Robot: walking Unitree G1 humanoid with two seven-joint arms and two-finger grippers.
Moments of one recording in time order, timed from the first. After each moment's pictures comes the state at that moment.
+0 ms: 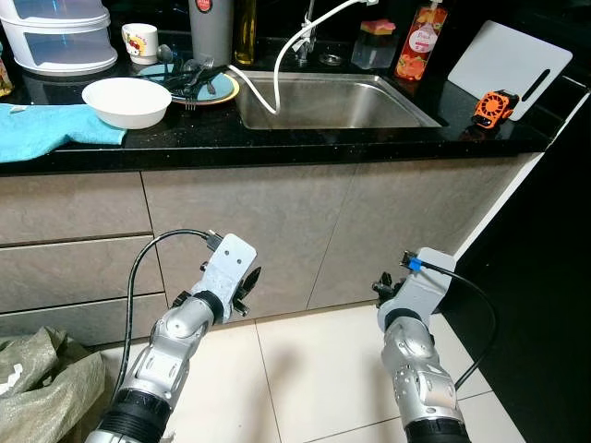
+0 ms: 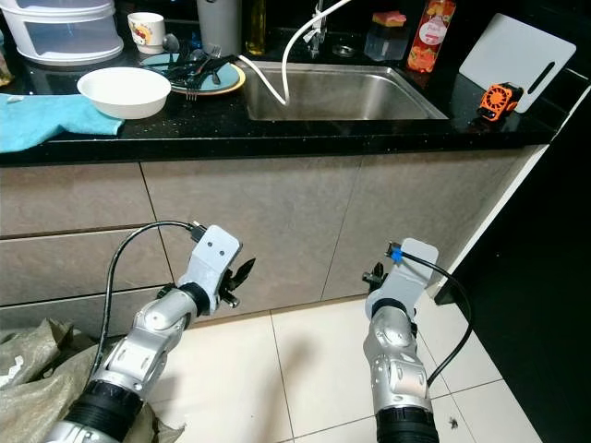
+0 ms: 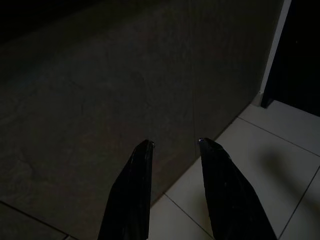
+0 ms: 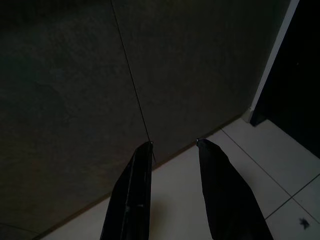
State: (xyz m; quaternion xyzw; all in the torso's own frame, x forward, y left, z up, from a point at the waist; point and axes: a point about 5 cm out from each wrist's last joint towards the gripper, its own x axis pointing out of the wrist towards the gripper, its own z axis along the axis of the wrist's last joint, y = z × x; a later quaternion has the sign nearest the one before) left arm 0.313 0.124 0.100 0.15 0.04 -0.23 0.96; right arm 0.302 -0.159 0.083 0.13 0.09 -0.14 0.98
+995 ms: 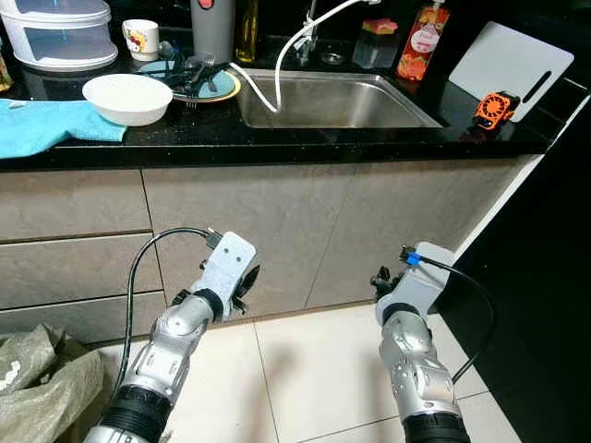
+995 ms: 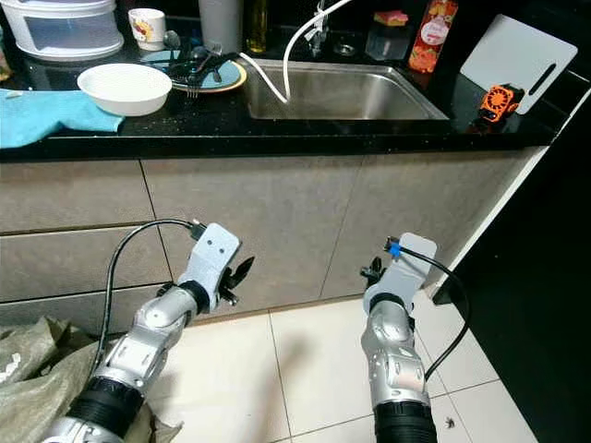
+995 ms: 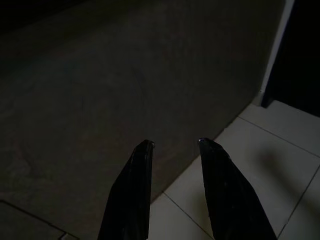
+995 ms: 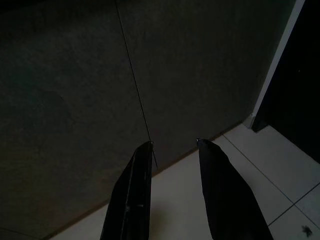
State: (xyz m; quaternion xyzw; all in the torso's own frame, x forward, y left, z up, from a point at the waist) left arm 0.316 0.126 0.100 0.15 0.04 -0.23 0.96; right arm 0.306 -0.157 0.090 0.13 0.08 -0.13 0.98
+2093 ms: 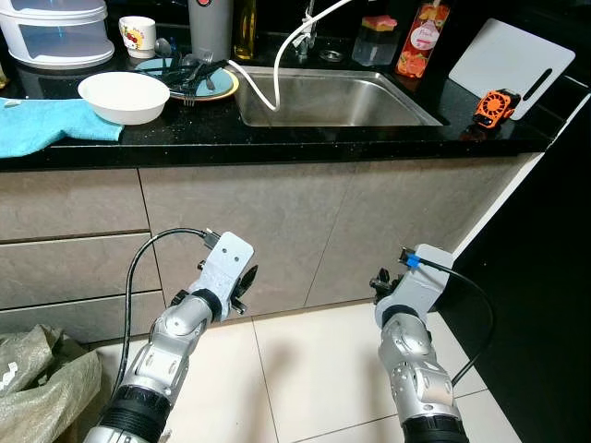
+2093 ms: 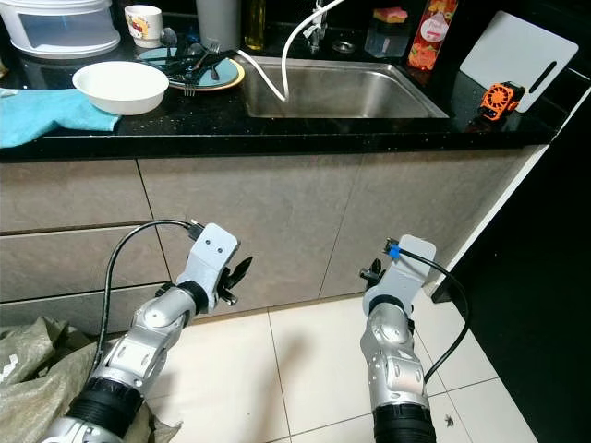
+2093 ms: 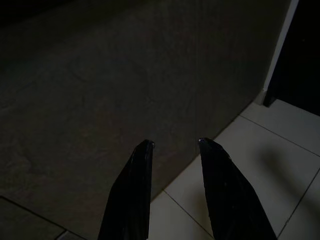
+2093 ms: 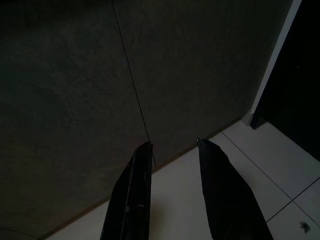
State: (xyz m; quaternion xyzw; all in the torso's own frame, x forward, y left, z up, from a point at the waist) left arm 0.316 0.127 0.098 0.15 0.05 -0.22 0.96; right arm 0.304 -0.156 0.088 0.13 0.08 -0.14 0.98
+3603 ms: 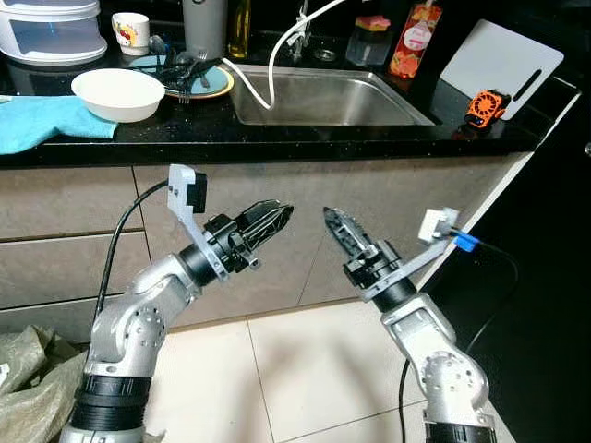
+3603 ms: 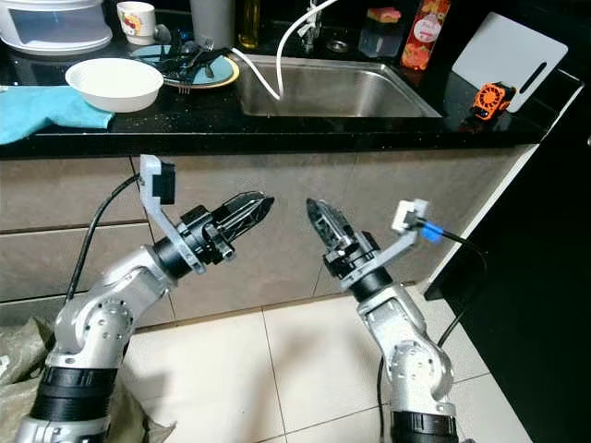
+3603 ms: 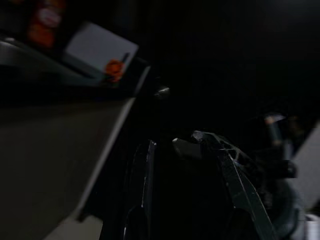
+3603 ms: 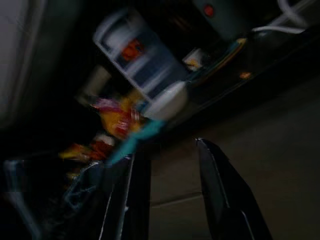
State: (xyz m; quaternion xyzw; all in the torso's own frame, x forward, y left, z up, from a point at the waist) left arm 0.291 0.114 0.209 -0.23 -0.07 -0.47 0.85; right arm 0.278 -0.122 0.177 0.45 -0.09 0.32 0.83
